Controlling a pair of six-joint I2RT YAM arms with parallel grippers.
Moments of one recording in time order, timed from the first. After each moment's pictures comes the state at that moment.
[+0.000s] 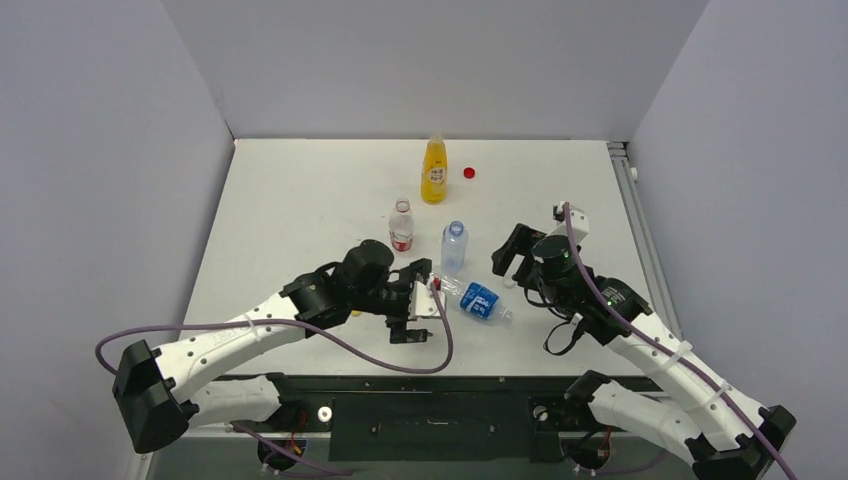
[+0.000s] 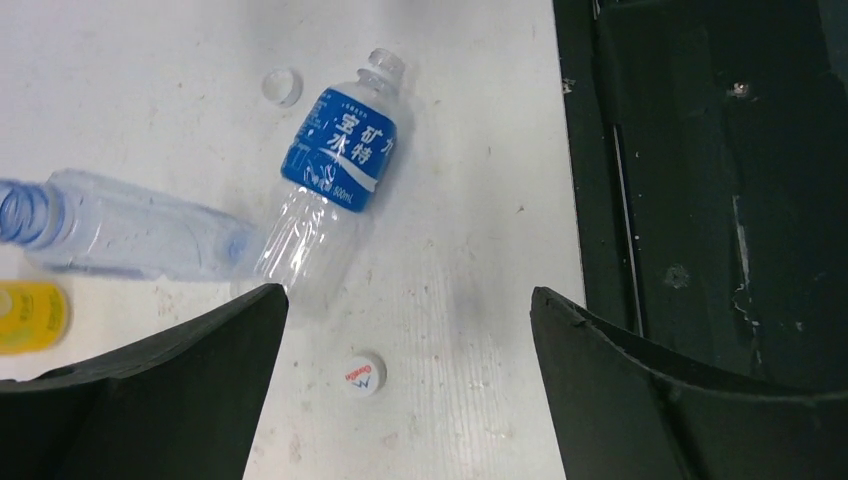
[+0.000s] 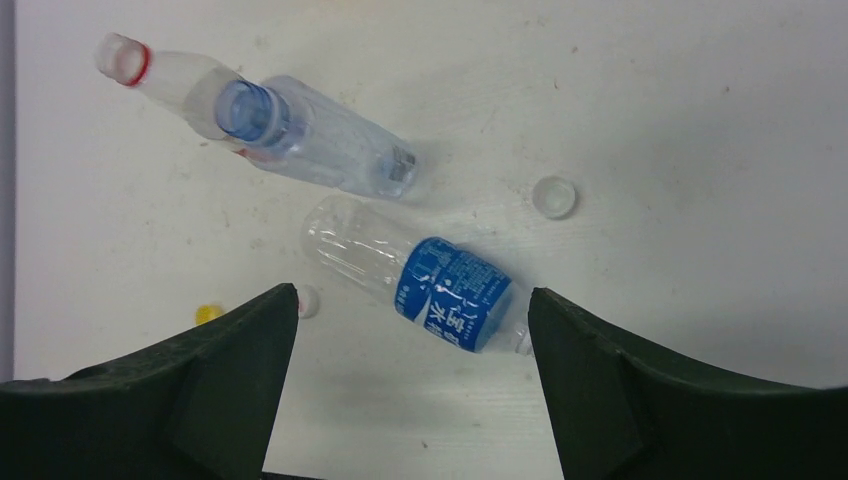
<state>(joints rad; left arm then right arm) -0.91 1.12 0.90 -0.39 0.46 0.53 0.69 0.89 0.94 -0.66 0.39 0.76</state>
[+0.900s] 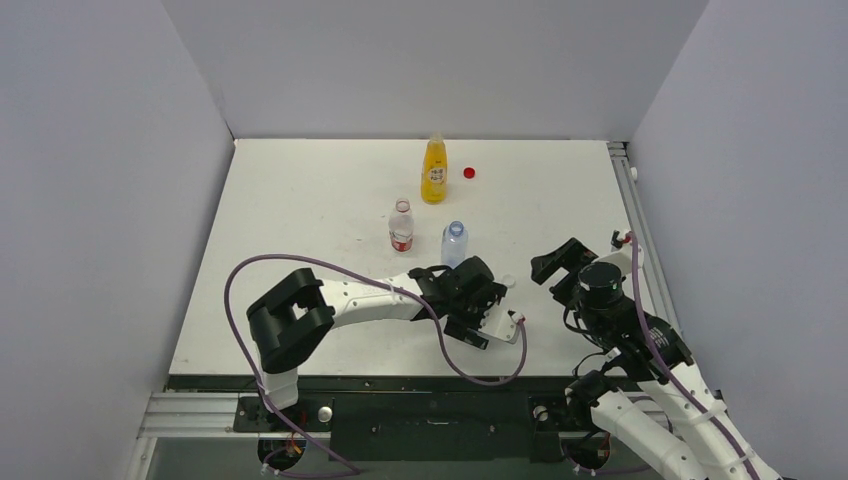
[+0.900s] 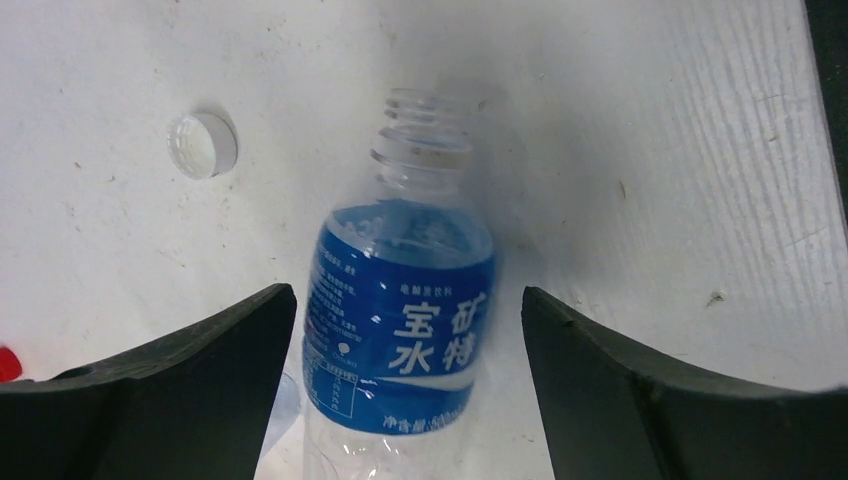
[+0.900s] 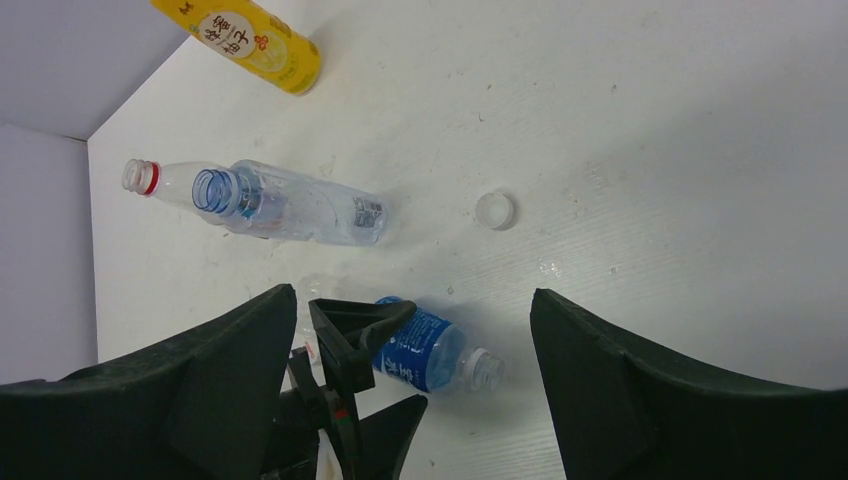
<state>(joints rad) -1.12 1.84 1.24 -0.32 0.18 0.89 0.56 0.60 0.80 -0.76 0.43 0.91</state>
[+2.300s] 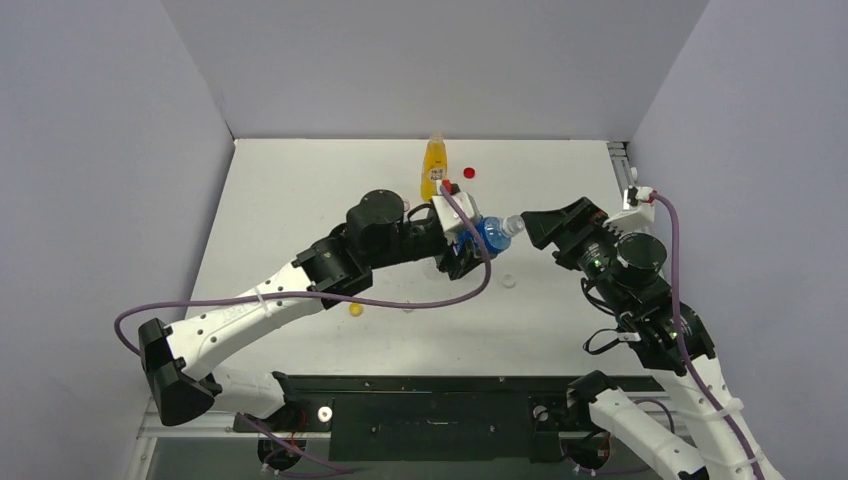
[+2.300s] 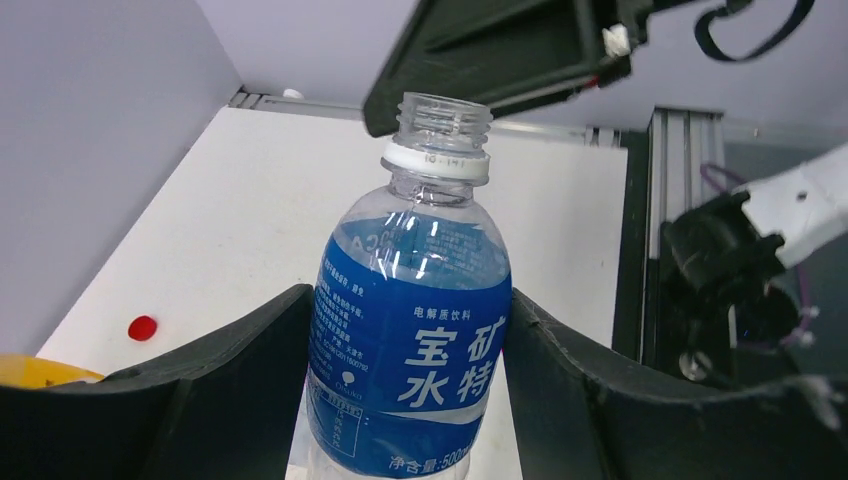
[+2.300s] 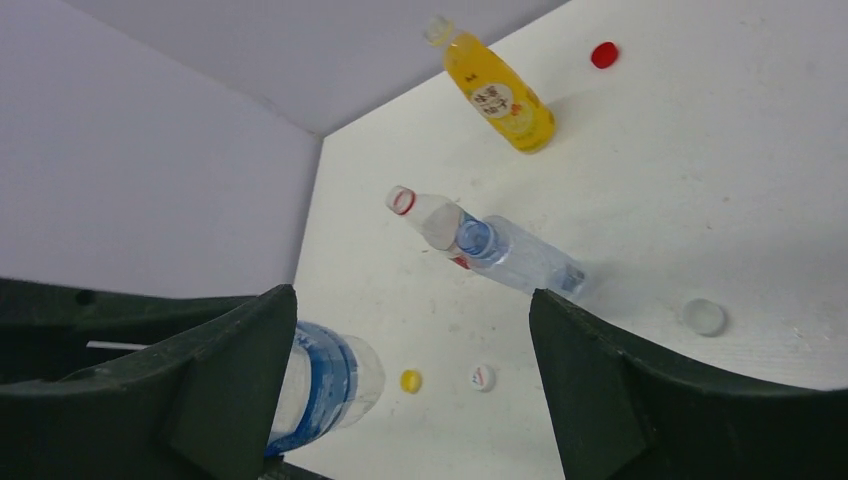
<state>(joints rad) -1.02 1.34 1.32 -0.12 0.26 0.18 0.45 0.68 1.02 -0.56 0.13 0.82</state>
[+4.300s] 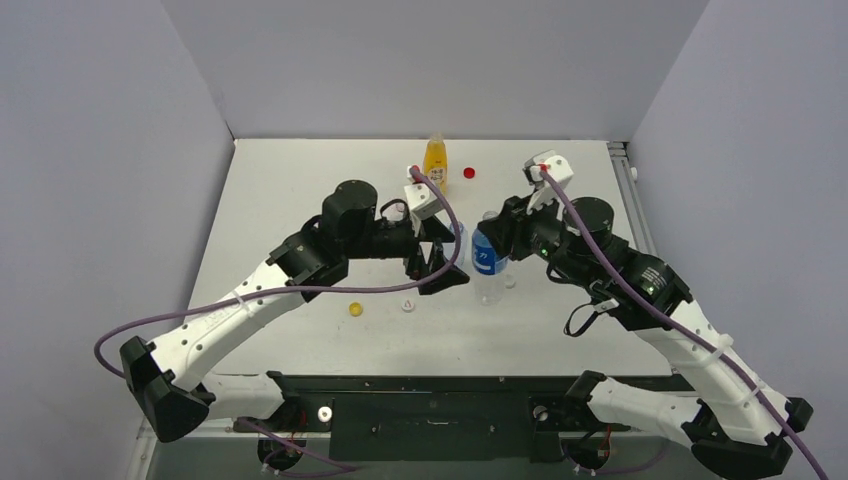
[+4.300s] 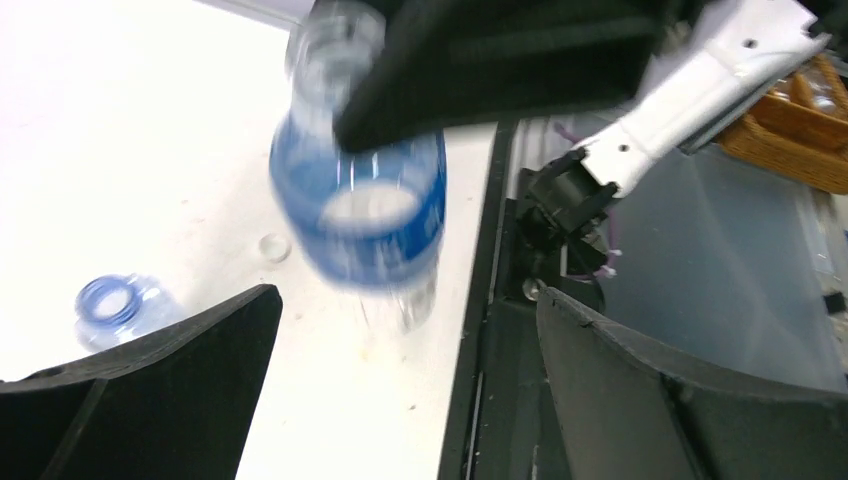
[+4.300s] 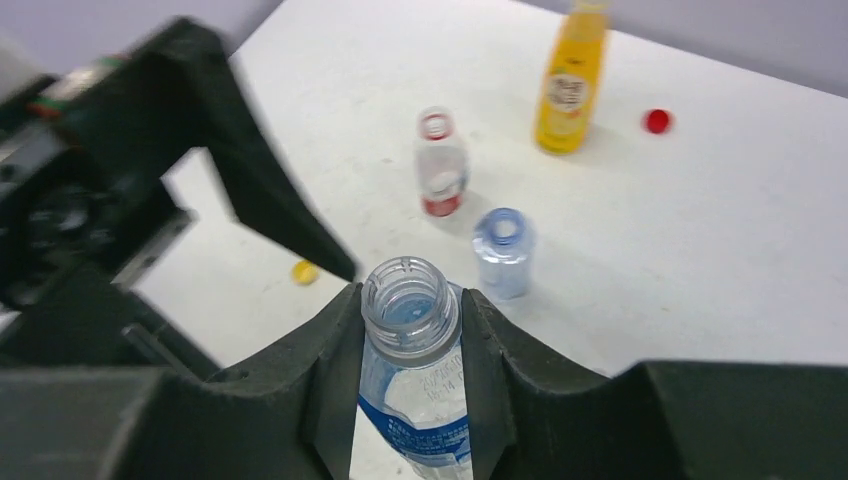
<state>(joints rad) -0.85 1.26 1.26 -0.23 0.60 -0.13 0.84 1.01 1.38 -0.68 0.07 0.23</state>
